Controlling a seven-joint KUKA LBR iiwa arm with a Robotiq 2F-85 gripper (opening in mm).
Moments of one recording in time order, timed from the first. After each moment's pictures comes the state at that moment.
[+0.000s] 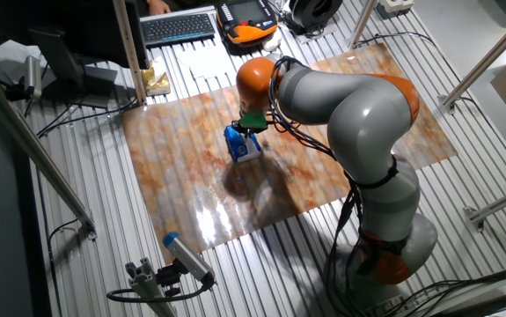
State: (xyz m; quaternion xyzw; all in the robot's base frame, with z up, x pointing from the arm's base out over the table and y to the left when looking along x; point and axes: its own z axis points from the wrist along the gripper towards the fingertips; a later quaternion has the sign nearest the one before) arm 0.576 0.195 0.076 0.16 0.99 -0.01 0.05
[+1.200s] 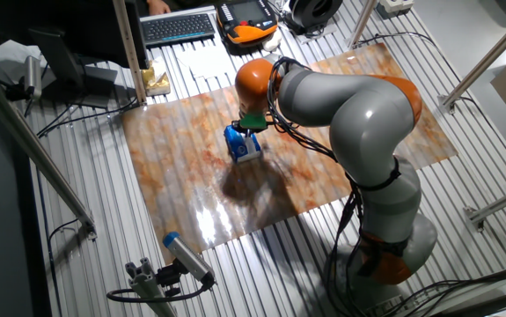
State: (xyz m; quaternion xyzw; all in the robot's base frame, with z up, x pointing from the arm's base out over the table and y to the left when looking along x) arm 0.574 0.197 0.085 0.15 0.99 -0.02 0.06
